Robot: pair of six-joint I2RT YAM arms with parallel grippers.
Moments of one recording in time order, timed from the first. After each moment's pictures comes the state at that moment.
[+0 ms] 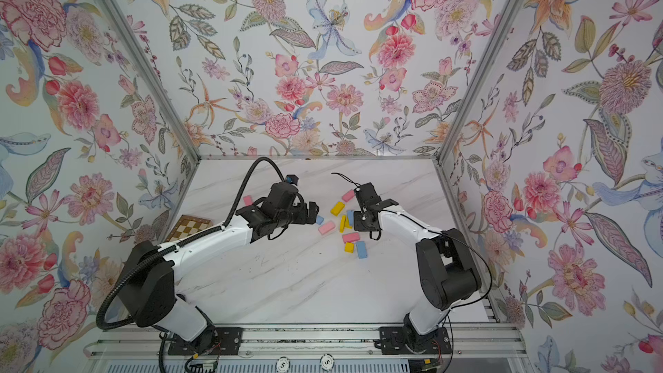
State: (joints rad) left arm -0.67 1.57 1.16 -0.31 -0.09 -0.51; right arm 0.48 1.65 1.14 -0.56 0.13 0.30
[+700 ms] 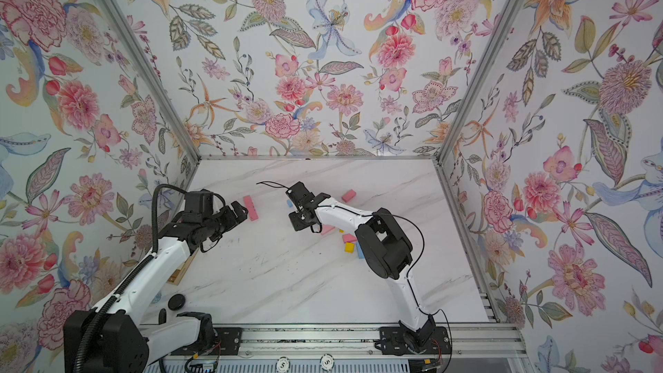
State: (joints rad) left arm -0.09 1.16 0.82 -0.49 0.12 -0.66; right arm 0.81 2.16 1.66 -0.56 0.02 0.24
